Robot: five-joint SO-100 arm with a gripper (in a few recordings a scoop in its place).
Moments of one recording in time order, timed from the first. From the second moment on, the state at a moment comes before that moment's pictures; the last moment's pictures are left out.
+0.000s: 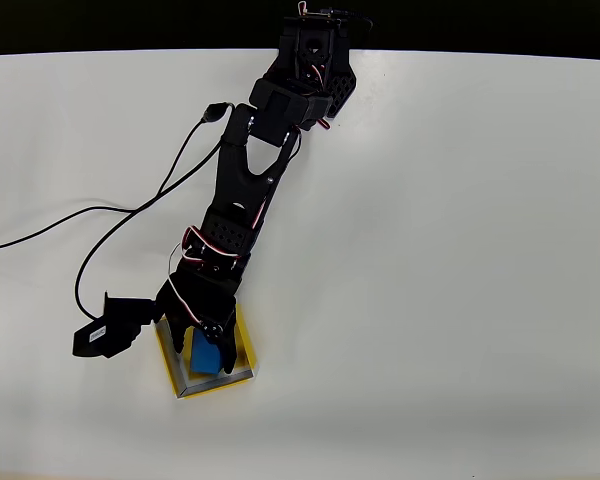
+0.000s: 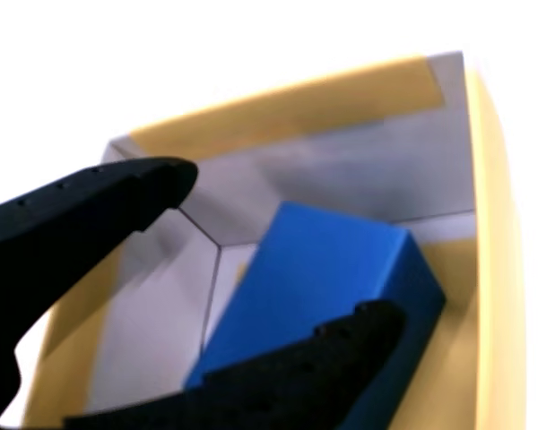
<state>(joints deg) 17.6 71.0 96.0 12.2 -89.4</state>
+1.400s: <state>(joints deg) -4.9 178.1 169.5 55.0 -95.4</state>
